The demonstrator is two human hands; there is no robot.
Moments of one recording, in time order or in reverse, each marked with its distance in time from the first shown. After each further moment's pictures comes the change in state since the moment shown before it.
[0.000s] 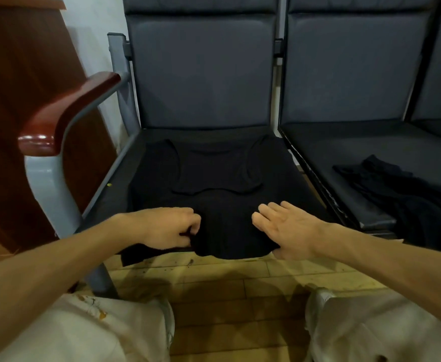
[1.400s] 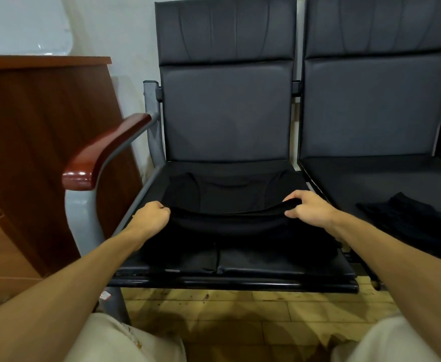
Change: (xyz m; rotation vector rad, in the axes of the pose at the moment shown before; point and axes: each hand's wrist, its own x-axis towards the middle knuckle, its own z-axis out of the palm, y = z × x) left_hand 0.001 -0.069 -0.018 -0.808 0.647 -0.844; right_hand 0.053 0.085 -0.020 1.218 0.310 0.645
